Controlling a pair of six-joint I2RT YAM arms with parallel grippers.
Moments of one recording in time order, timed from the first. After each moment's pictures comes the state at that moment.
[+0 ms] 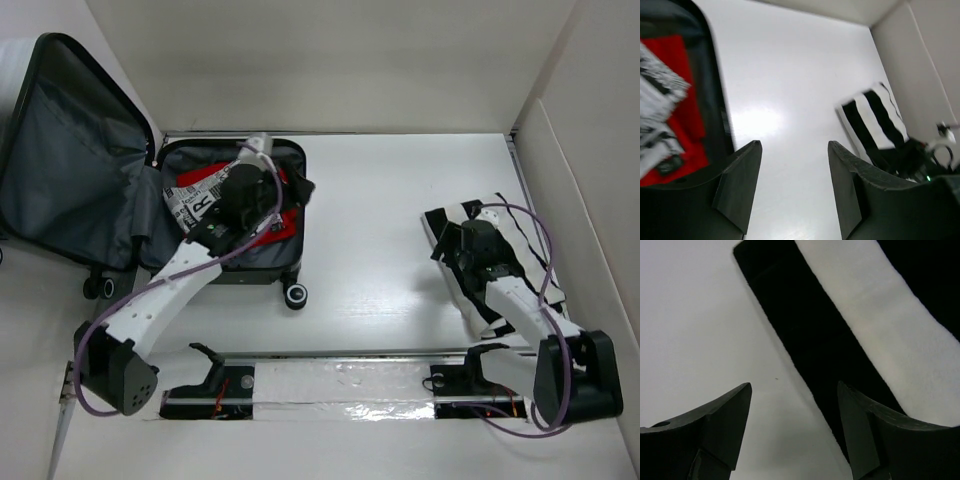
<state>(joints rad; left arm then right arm) -0.49 1.18 1.07 -0.16 -0.04 -0.58 0.14 1.08 0.50 -0.06 0.21 0.43</state>
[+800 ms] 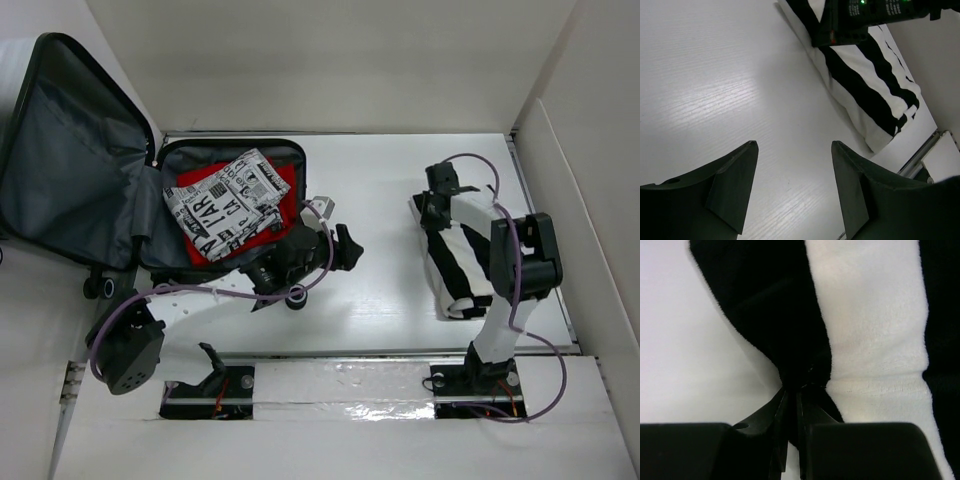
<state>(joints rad) -0.91 1.29 0.74 0.20 -0.14 -0.60 0.16 1.84 1.20 -0.41 0.16 0.34</state>
